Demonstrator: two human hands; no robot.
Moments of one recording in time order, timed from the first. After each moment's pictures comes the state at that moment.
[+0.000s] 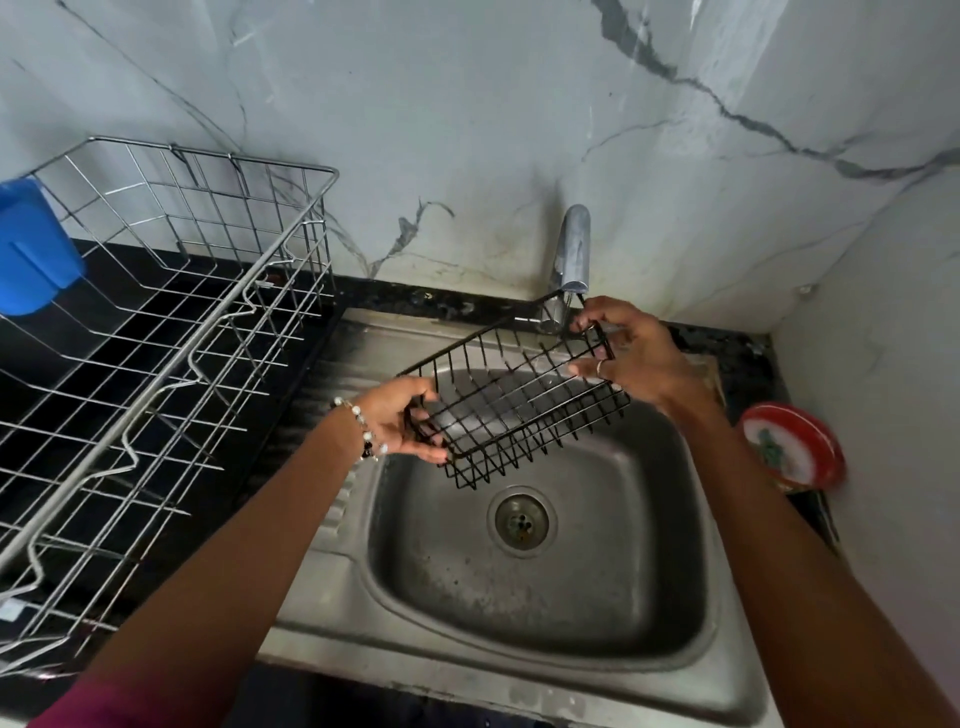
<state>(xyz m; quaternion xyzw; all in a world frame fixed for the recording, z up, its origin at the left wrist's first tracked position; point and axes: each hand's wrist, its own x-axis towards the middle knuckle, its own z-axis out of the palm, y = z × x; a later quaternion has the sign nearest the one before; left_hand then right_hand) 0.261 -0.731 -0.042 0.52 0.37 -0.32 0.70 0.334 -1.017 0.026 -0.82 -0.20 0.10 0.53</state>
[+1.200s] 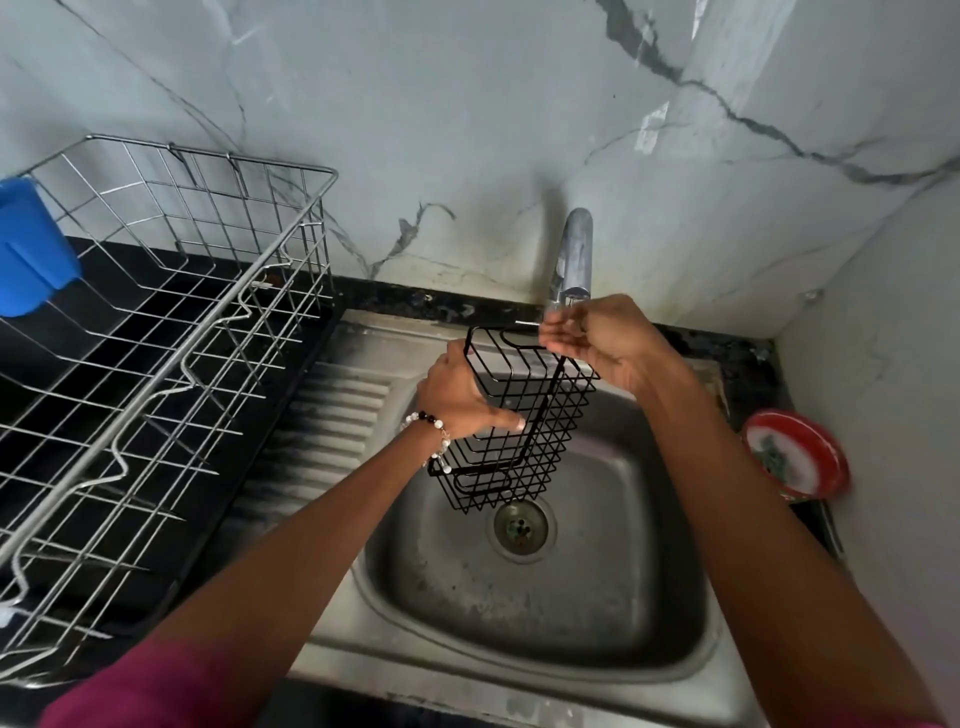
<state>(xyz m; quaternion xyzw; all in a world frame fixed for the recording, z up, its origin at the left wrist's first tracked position) 0.278 -0.801 -0.035 0.93 0.15 -0.01 0.34 0.342 -0.970 0.061 -0.69 0.06 0.24 0.68</state>
